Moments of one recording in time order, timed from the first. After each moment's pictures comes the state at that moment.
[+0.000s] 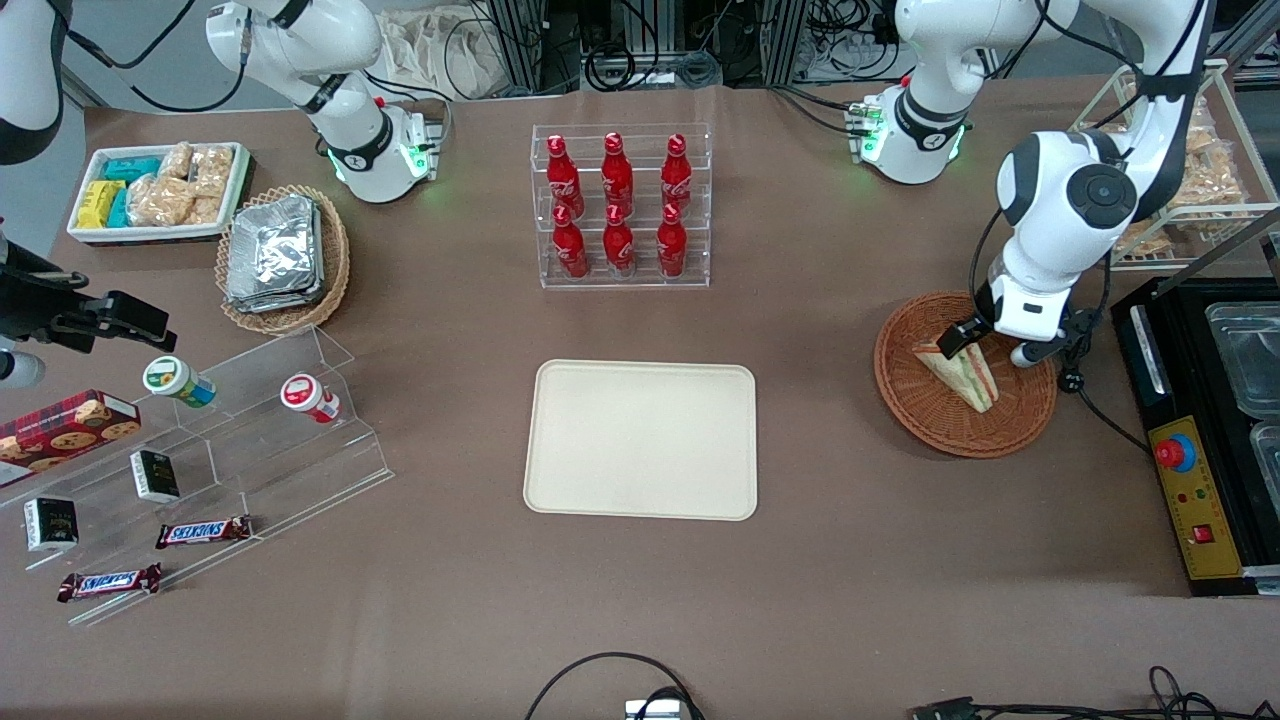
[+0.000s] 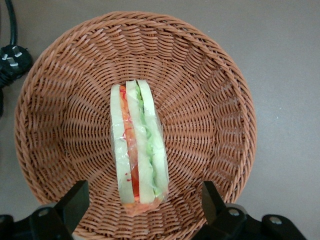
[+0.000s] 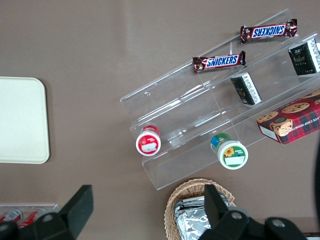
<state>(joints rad) -0.06 -0.06 -0.02 -2.53 0.05 2.52 -0.62</state>
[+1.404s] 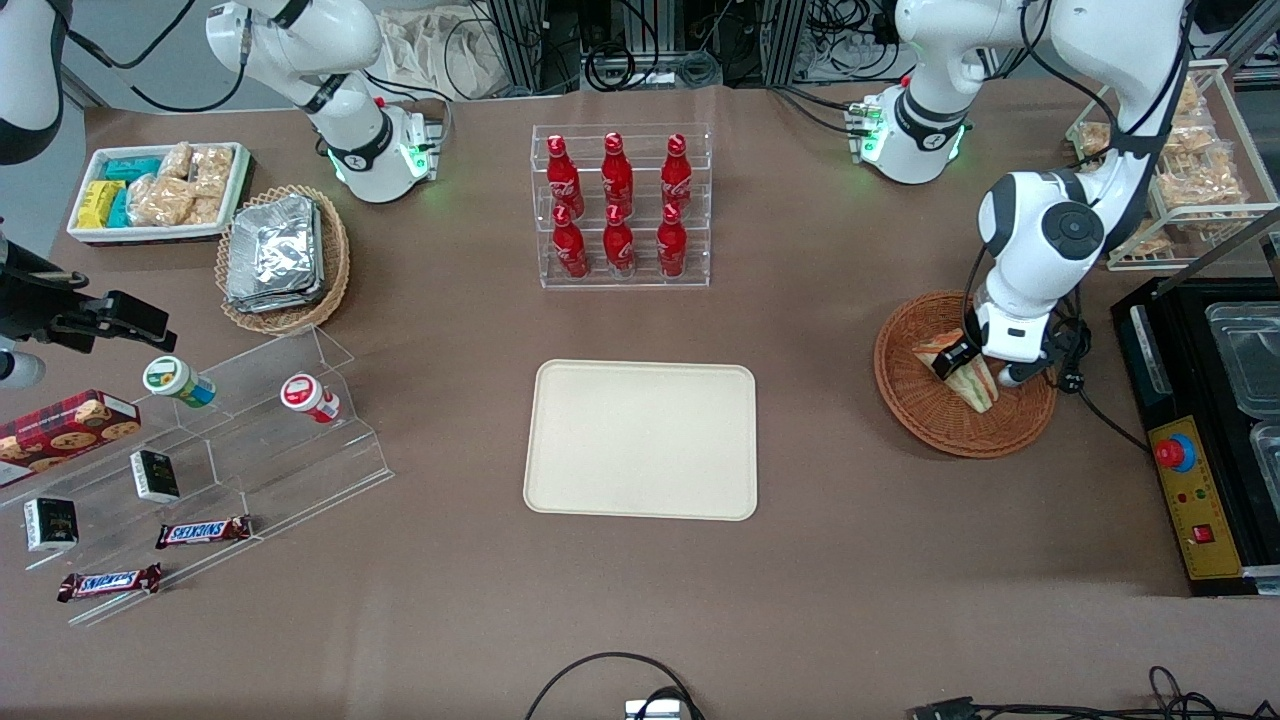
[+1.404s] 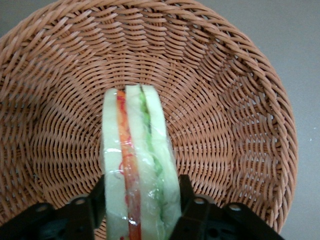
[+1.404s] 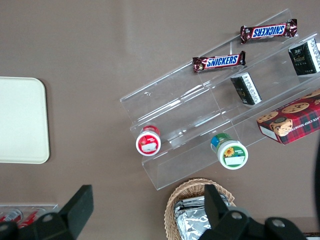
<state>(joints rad) -0.04 0.10 -0.01 -2.57 0.05 2.76 -0.64</state>
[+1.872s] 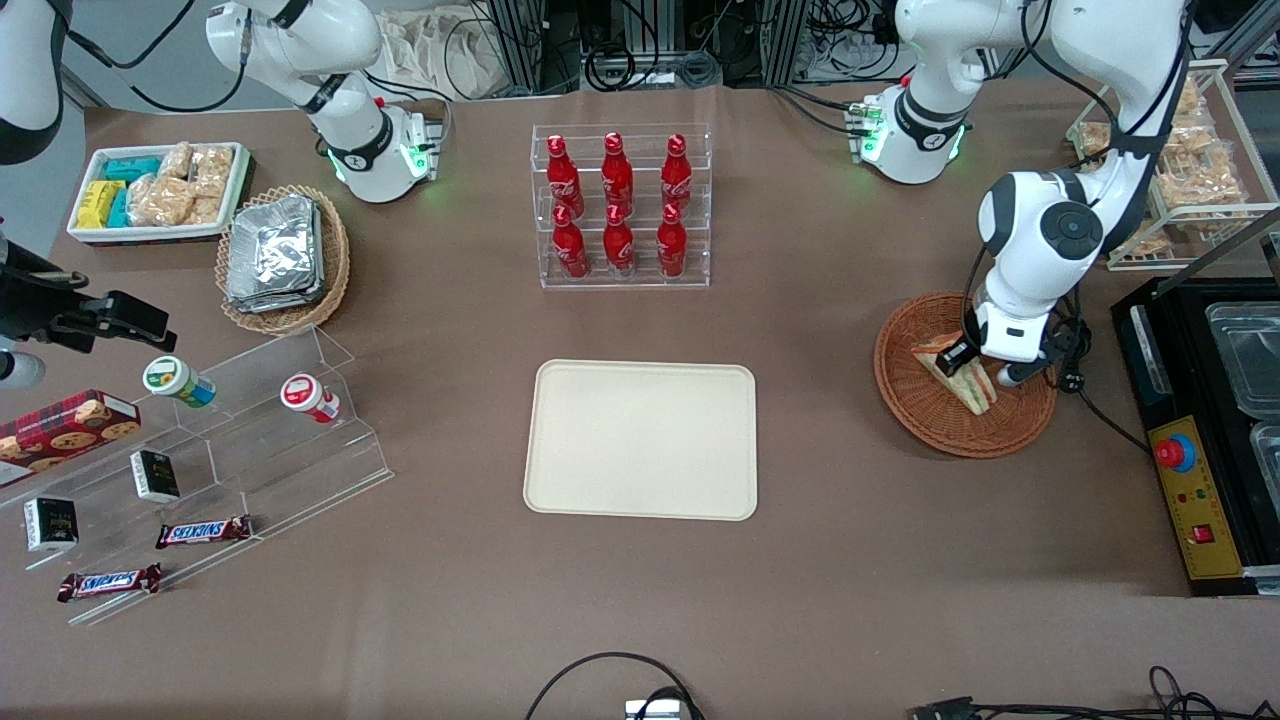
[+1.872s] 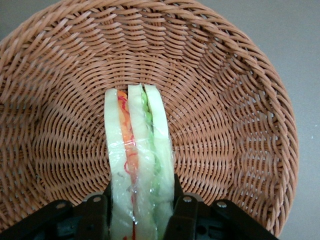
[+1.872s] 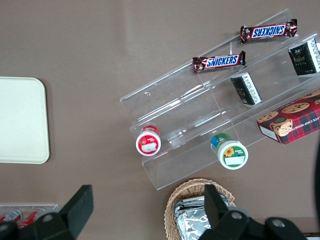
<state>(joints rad) -0.04 0.10 -0.01 -2.57 0.07 2.75 -0.63</state>
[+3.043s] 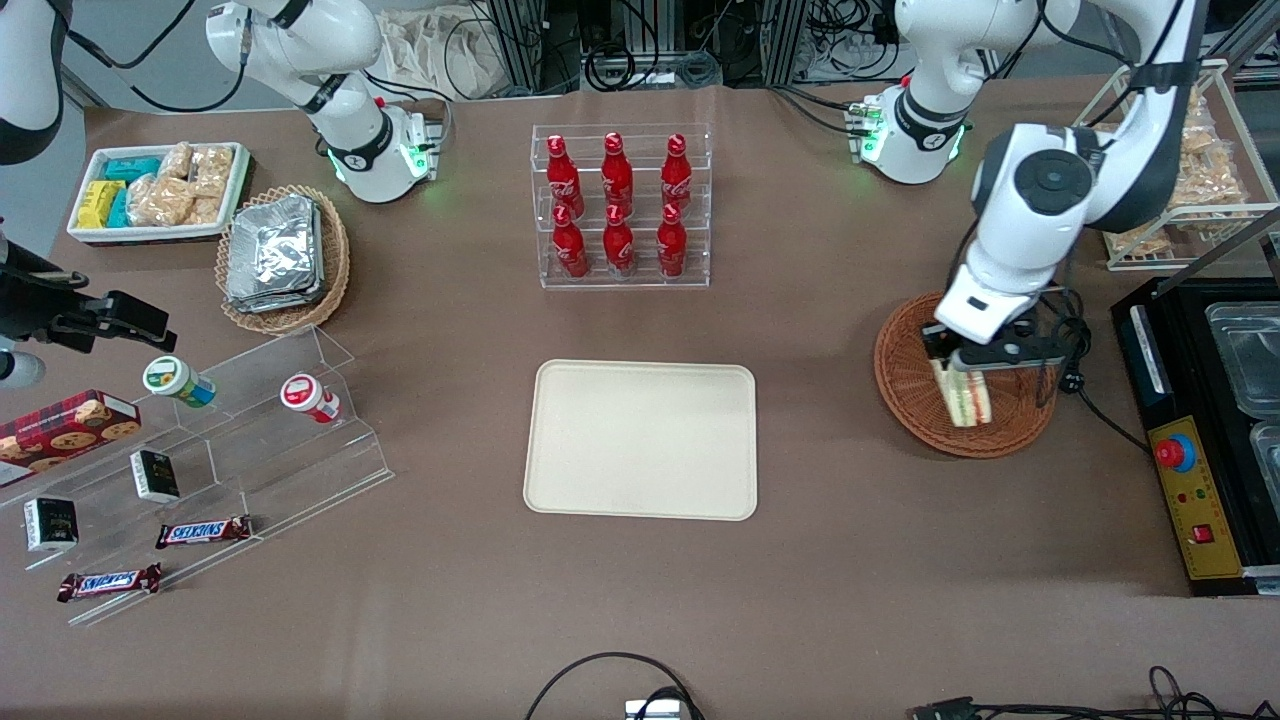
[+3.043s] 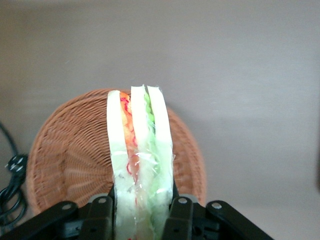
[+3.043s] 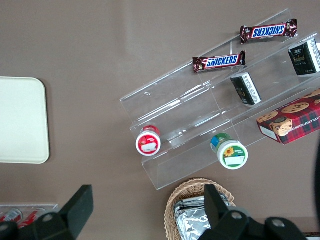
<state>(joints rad) -0.22 -0.06 -0.04 -2.35 0.22 2.42 -0.38</state>
